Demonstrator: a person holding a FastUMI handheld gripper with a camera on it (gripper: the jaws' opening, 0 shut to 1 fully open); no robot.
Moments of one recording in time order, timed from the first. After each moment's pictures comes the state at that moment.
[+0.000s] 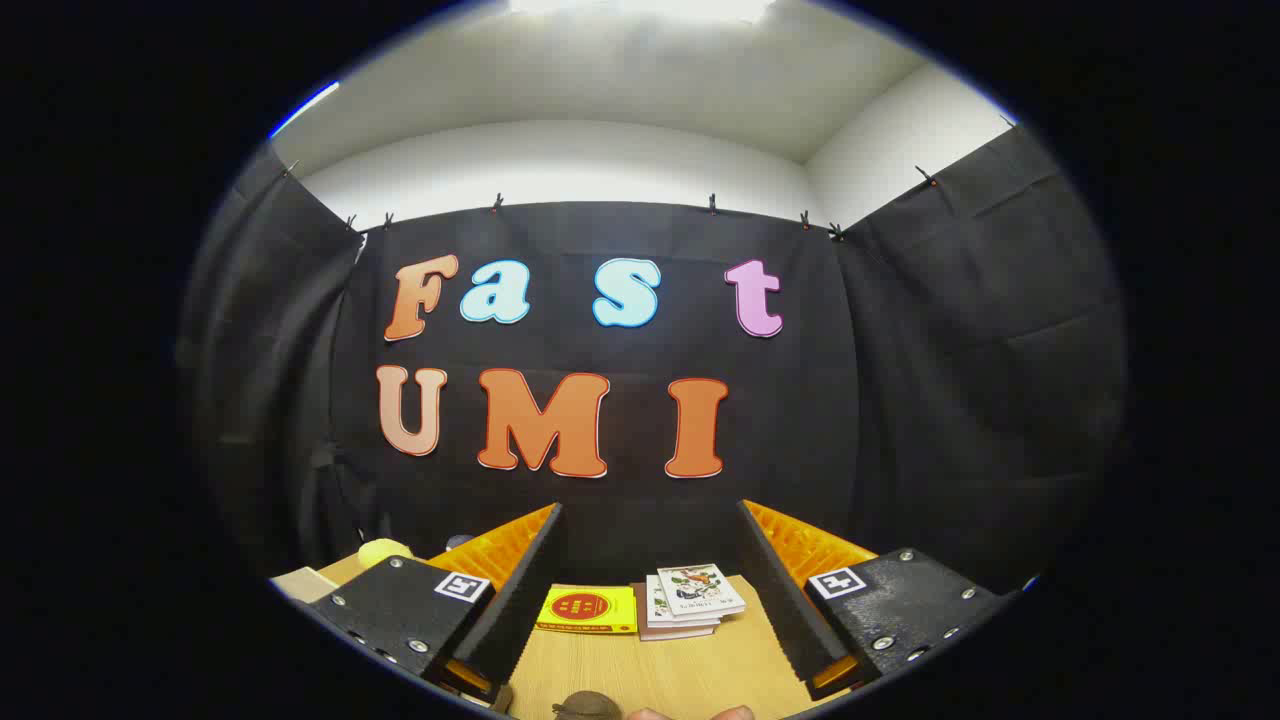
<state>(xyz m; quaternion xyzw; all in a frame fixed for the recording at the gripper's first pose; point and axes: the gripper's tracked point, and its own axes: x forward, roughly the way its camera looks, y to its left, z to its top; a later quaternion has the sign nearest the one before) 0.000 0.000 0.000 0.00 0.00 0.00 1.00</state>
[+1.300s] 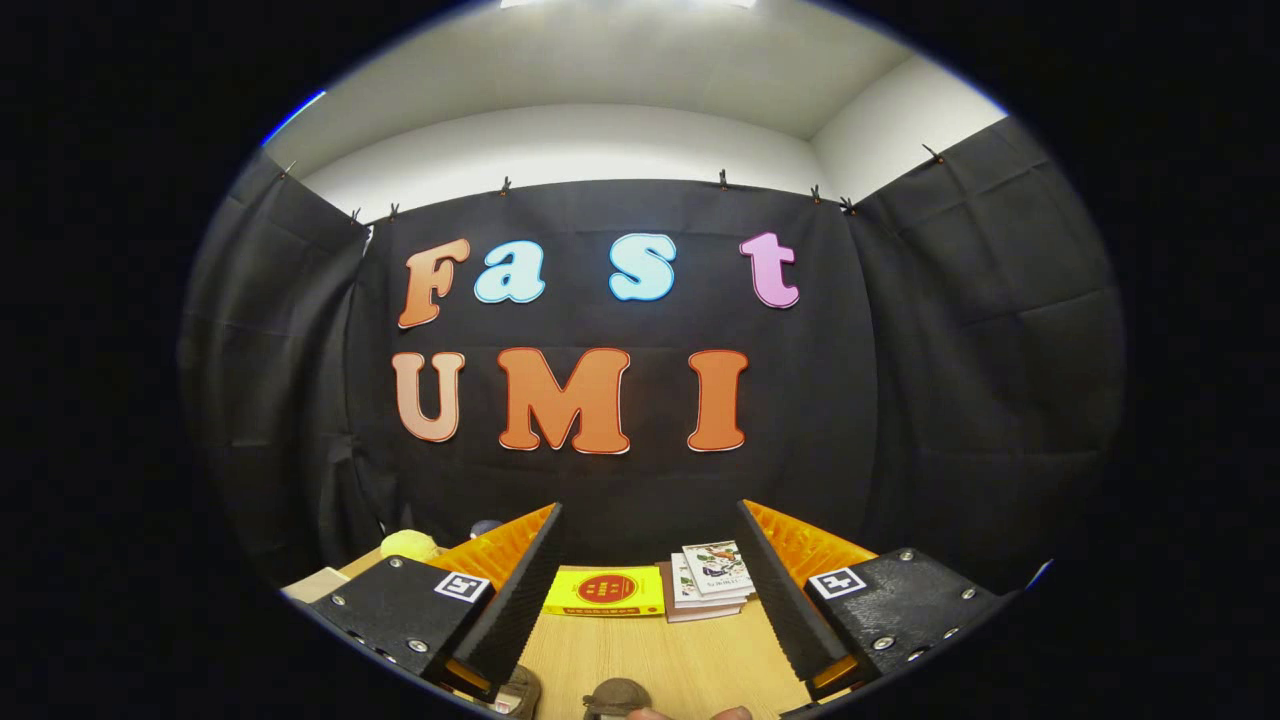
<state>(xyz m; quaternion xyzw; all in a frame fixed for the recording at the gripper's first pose) -0.007 0.028 -0.022 0.02 0.04 0.02 1.00</state>
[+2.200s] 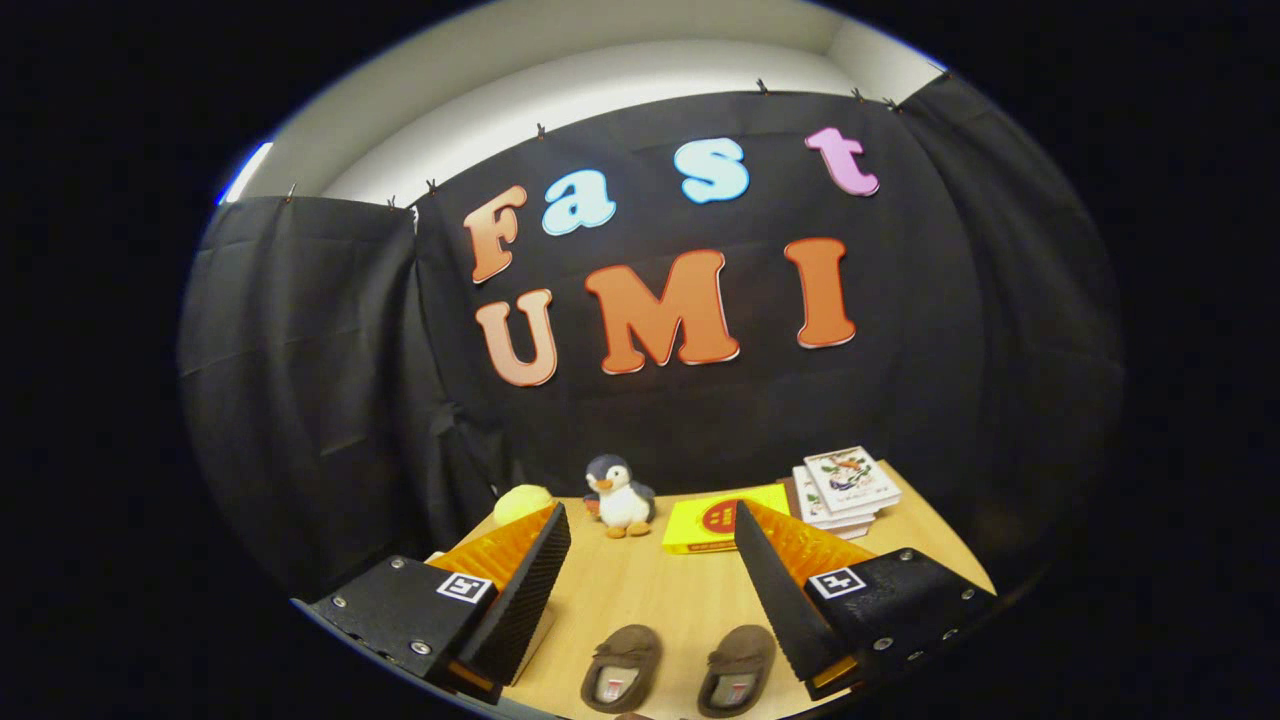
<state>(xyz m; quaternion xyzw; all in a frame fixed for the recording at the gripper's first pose) -0.025 0.152 -0.106 0.11 0.20 0.17 0.96</state>
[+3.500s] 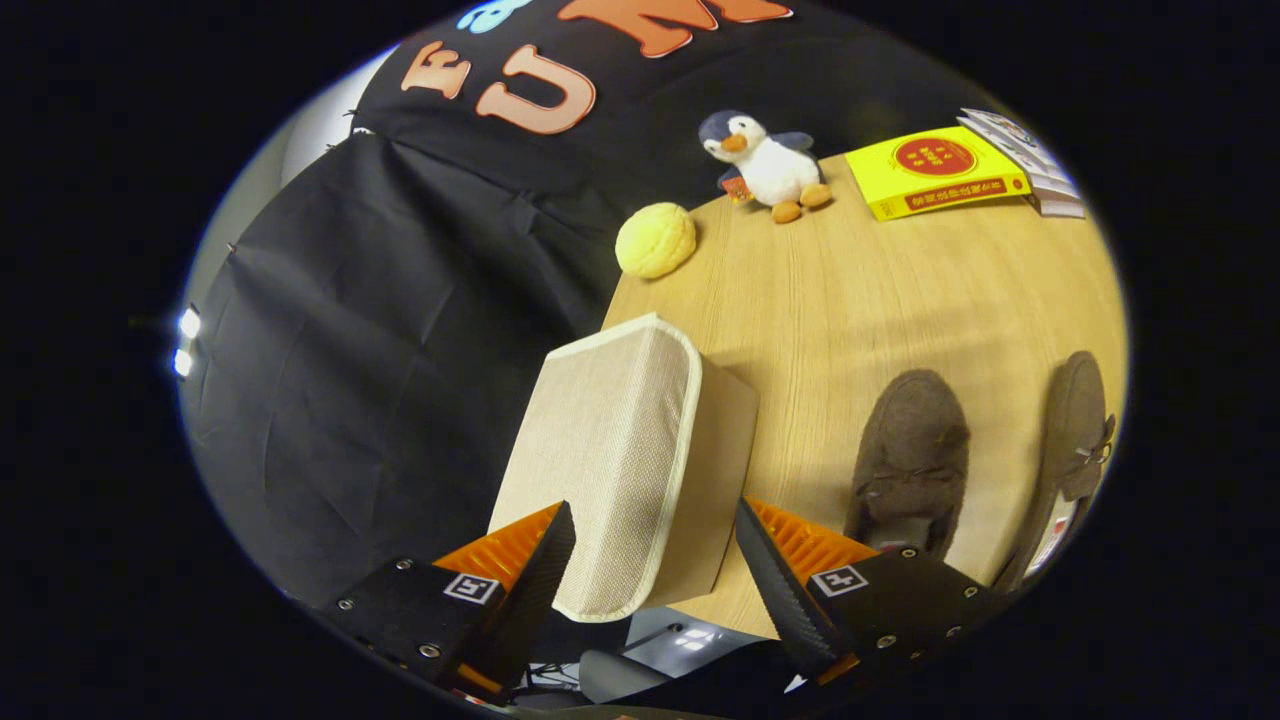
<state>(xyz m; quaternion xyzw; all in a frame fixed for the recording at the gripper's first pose) -0.149 0.369 -0.318 0.25 0.57 0.35 0.70</state>
